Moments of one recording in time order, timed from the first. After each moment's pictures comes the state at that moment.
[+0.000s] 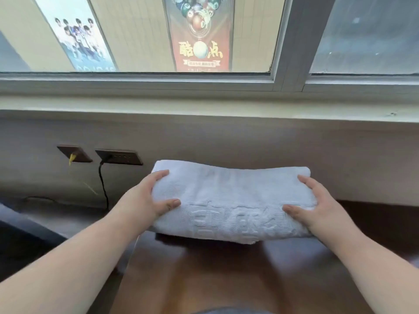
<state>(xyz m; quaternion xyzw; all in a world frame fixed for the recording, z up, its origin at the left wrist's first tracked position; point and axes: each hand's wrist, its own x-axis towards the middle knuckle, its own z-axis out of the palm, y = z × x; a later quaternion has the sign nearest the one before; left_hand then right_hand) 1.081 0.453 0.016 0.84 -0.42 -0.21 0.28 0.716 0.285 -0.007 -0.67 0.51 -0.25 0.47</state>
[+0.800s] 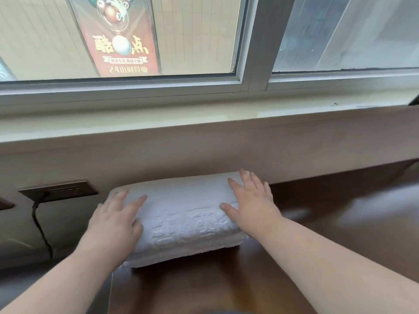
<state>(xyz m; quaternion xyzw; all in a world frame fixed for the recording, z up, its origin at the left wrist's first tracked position) 1.154 0.415 -0.038 0.76 -0.64 -0.02 0.08 0.841 0.302 -0.039 -0.82 0.57 -0.03 0.09</state>
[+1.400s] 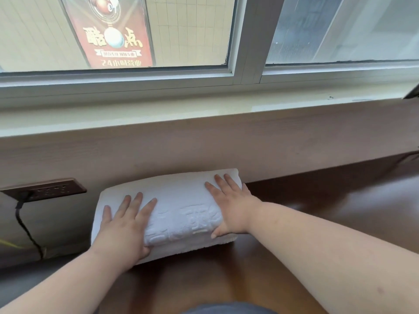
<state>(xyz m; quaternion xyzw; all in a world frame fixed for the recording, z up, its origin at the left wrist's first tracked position) 1.130 0.405 -0.075 0.73 -0.68 -0.03 -0.11 0.850 0.283 -0.051 -0.88 0.43 0.16 0.11</state>
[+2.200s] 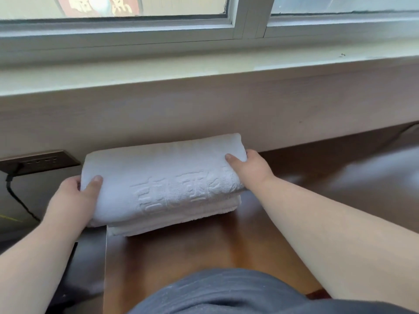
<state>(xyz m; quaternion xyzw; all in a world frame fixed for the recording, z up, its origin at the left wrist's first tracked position) 1.192 0.415 -0.063 0.88 -0.31 -0.24 0.29 0.831 0.280 -0.058 -0.56 0.69 -0.21 0.41</state>
